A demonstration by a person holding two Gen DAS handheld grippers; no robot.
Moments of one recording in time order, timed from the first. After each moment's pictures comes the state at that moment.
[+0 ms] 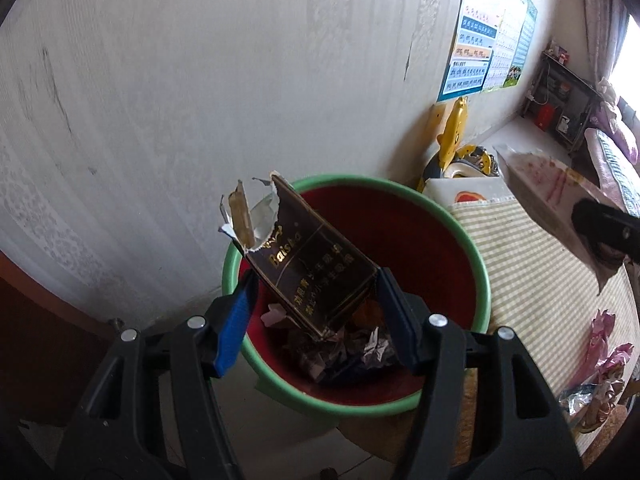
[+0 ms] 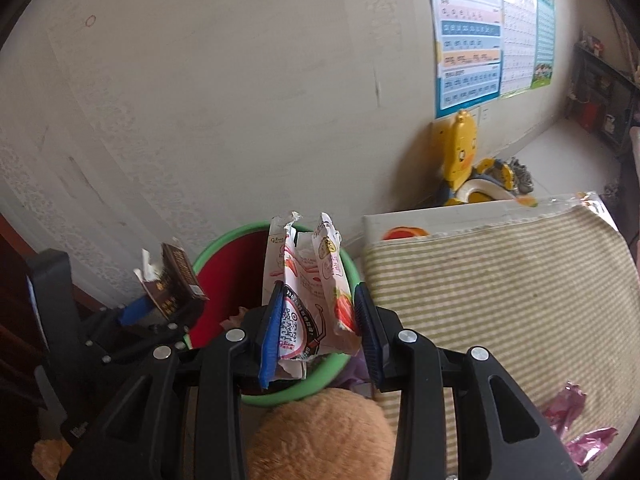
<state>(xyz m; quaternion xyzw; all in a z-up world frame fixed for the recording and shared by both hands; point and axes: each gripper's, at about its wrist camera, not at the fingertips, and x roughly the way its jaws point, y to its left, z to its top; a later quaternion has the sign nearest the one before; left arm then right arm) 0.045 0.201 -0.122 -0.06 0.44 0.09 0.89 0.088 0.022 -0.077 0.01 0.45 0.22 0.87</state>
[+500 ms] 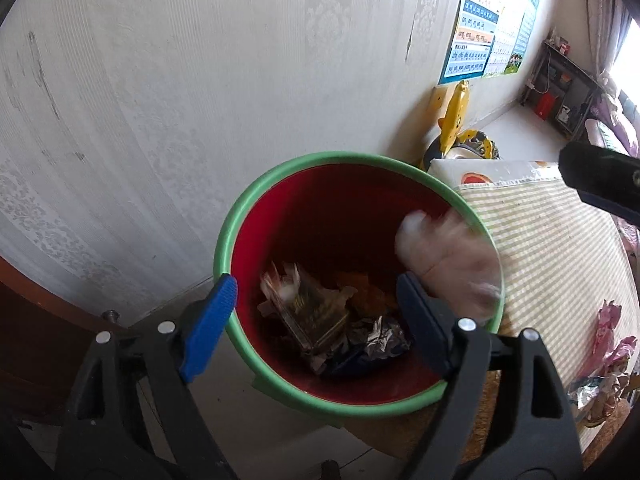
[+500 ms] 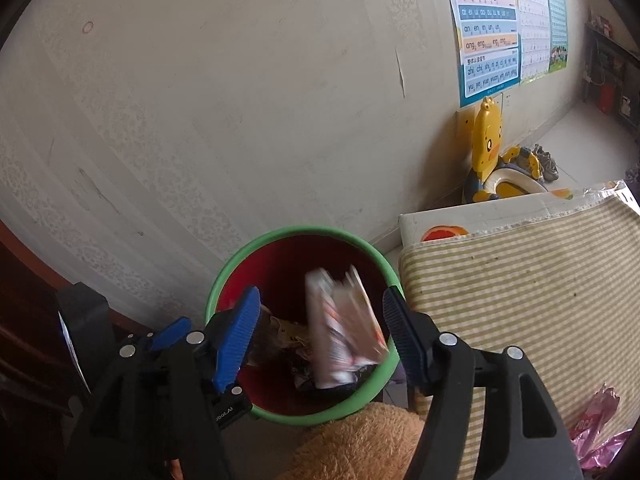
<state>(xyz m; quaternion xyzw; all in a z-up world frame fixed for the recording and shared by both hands) 0.056 0.201 -0.140 -0.06 0.46 0.08 0.88 0.102 0.039 -0.086 0.04 0.46 0.24 0.85</state>
